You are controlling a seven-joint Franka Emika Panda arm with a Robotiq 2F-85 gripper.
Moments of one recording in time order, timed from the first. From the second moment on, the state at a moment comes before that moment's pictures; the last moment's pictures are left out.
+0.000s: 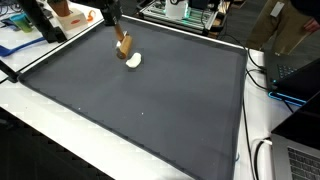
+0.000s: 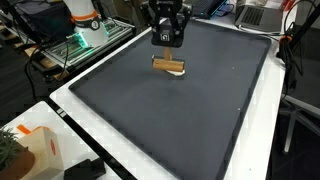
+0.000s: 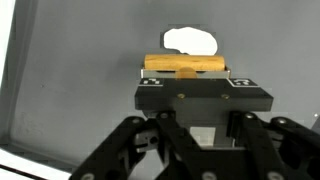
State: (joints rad) arm -0.04 0.09 -0.08 -2.07 0.10 2.10 1.02
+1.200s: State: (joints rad) arm -0.02 0.11 -0.05 -2.13 0.19 2.22 1.14
